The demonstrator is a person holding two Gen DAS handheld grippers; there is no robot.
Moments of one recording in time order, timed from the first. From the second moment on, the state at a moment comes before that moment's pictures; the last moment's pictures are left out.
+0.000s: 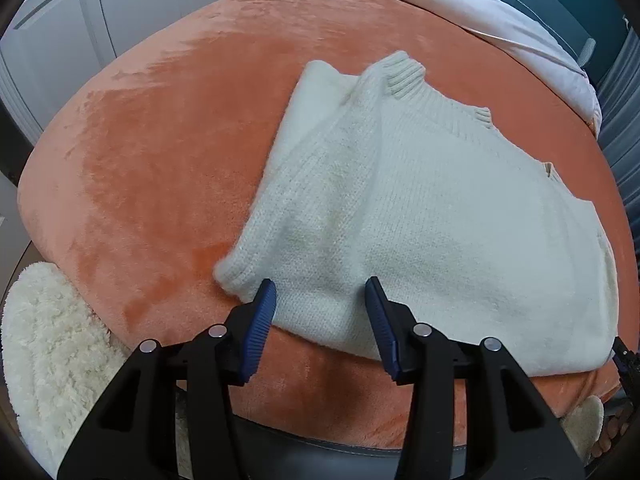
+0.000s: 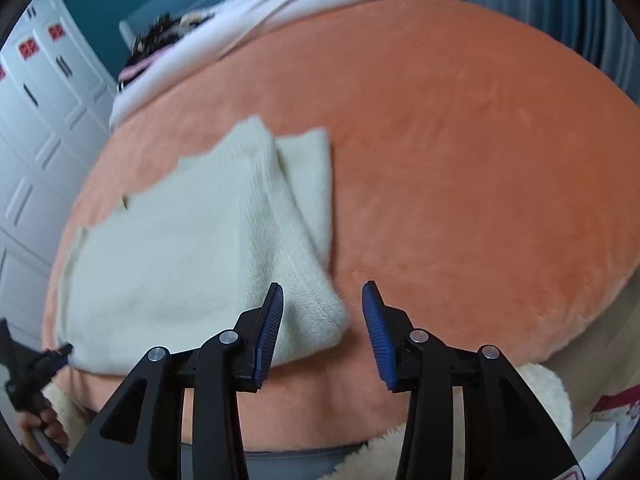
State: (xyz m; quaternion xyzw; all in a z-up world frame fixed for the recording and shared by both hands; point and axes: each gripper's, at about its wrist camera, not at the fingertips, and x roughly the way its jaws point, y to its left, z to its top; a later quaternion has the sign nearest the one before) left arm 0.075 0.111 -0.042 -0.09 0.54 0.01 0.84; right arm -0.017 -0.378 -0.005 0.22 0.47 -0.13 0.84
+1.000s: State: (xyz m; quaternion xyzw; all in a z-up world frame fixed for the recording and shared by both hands) left arm 0.071 0.152 -0.058 -0.25 0.53 0.04 0.81; right arm 0.045 -0.195 0.023 0.12 0.48 0.04 0.87
